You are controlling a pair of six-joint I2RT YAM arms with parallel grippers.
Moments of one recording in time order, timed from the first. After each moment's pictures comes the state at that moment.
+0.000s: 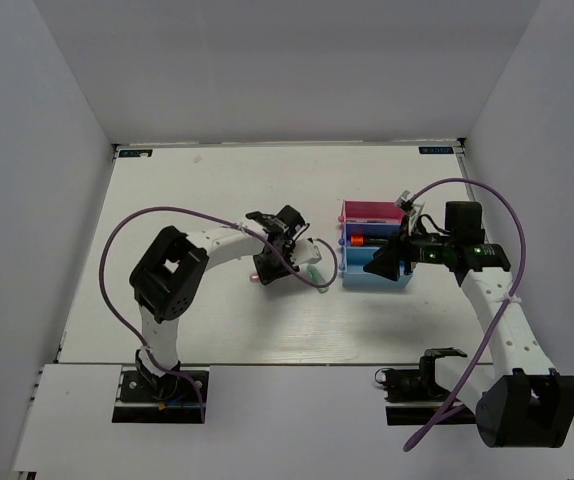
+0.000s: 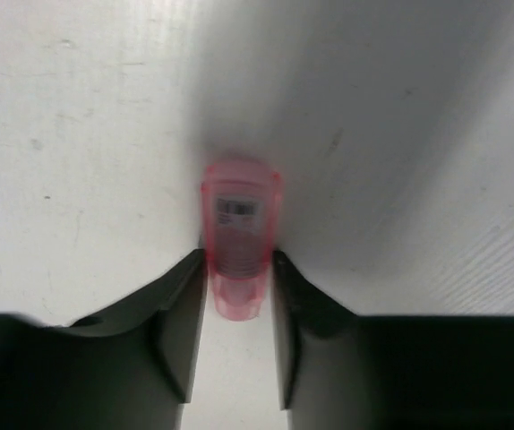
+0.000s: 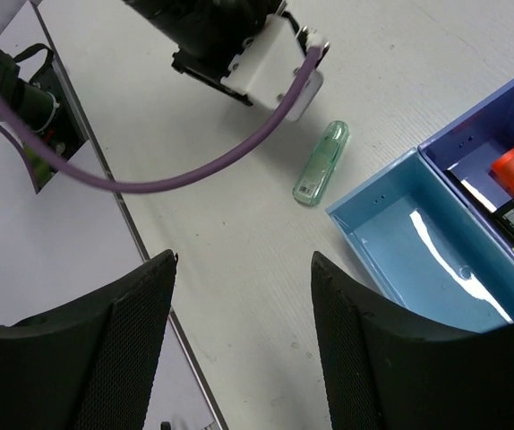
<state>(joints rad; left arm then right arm) -0.74 1.95 1.33 -0.75 0.00 0.56 0.05 1.02 0.85 -0.66 -1.02 -0.30</state>
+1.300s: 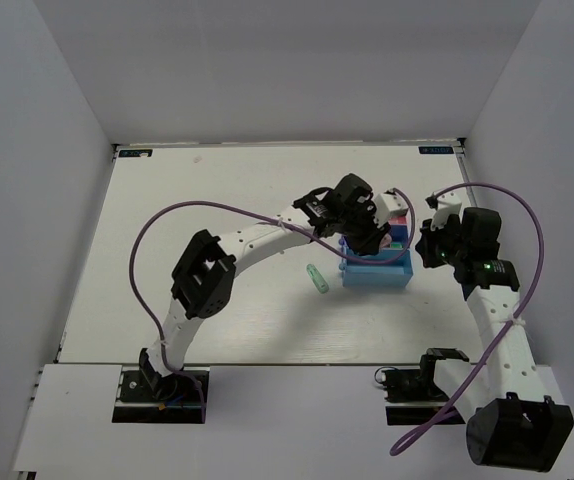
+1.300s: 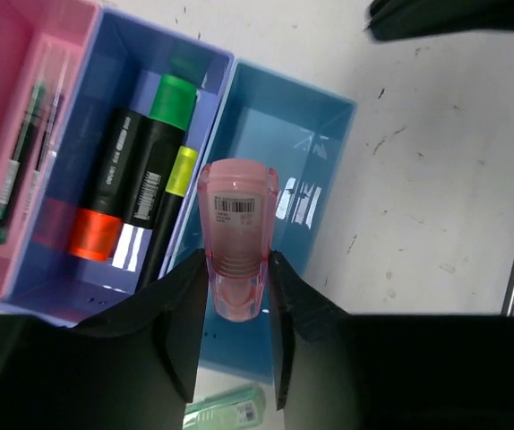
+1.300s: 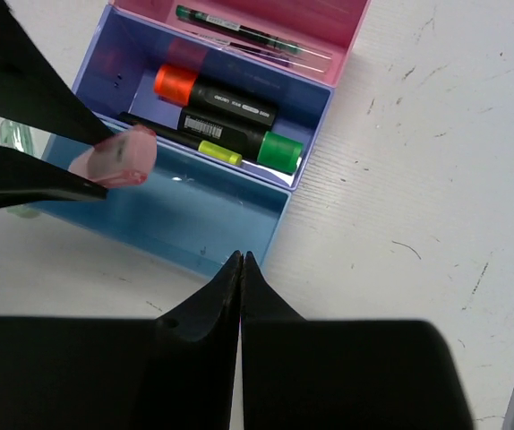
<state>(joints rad) -0.94 2.14 1.90 -0.45 0.38 0.17 -0.04 0.90 0.79 -0.56 -0.35 -0.24</state>
